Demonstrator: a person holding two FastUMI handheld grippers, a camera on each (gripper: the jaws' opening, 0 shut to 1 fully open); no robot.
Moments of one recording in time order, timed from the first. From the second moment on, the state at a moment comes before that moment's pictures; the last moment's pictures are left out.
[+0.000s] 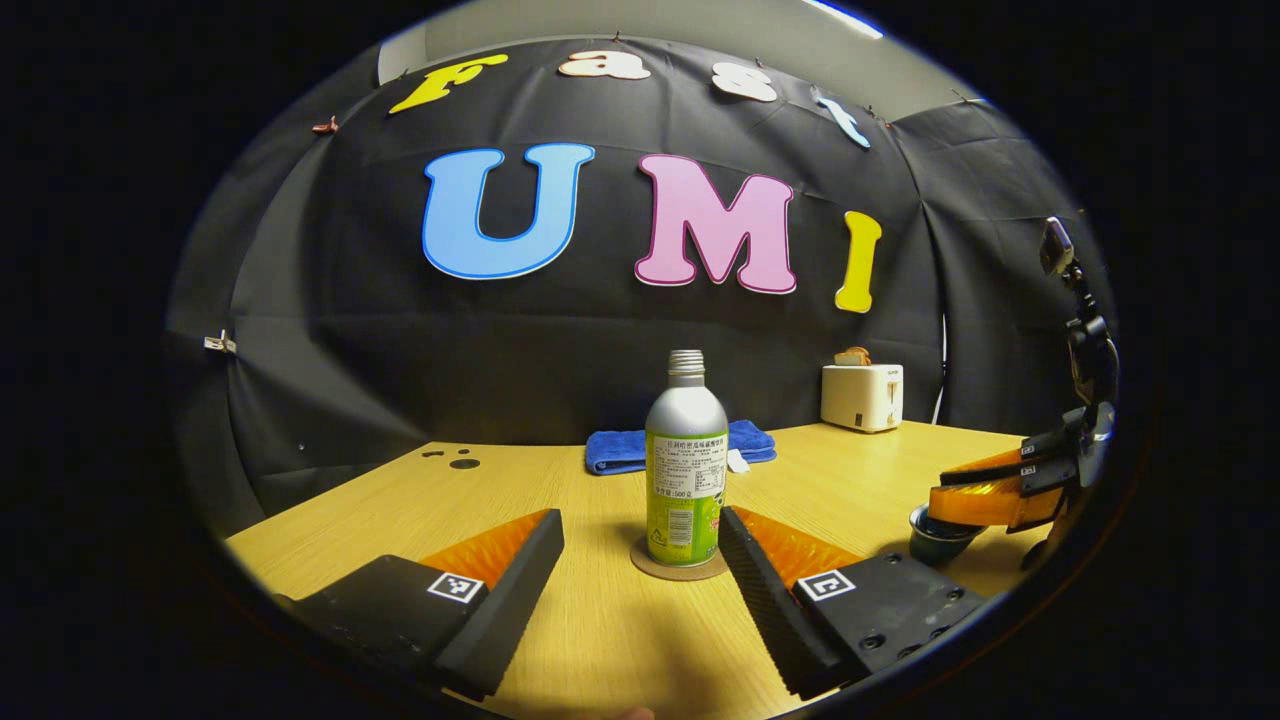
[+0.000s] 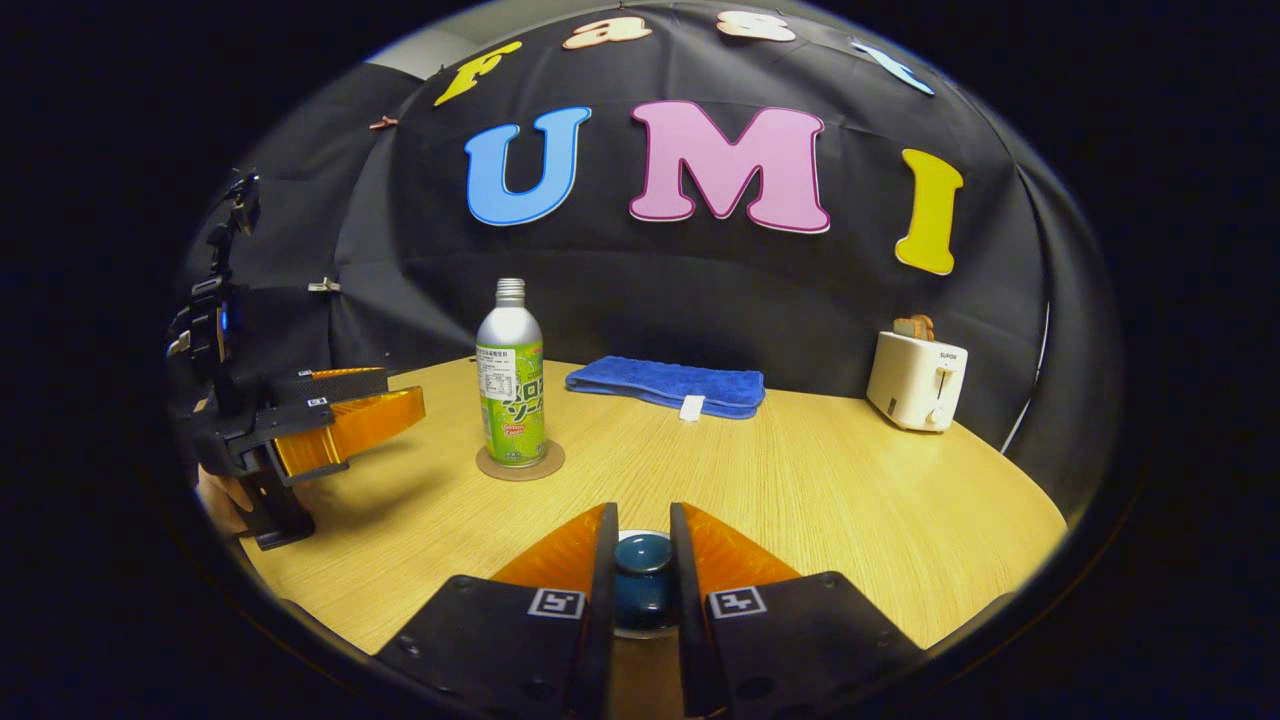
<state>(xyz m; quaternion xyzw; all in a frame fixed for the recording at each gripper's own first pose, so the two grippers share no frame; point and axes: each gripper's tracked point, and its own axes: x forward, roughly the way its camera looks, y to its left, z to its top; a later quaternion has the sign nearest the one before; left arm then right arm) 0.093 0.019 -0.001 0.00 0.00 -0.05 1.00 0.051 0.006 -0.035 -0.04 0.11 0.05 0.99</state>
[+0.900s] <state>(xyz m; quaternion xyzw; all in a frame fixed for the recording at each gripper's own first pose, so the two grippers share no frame) 0.075 0.011 -0.001 0.00 0.01 0.00 1.00 0.037 -0.016 -0.002 0.00 0.00 0.03 1.00</state>
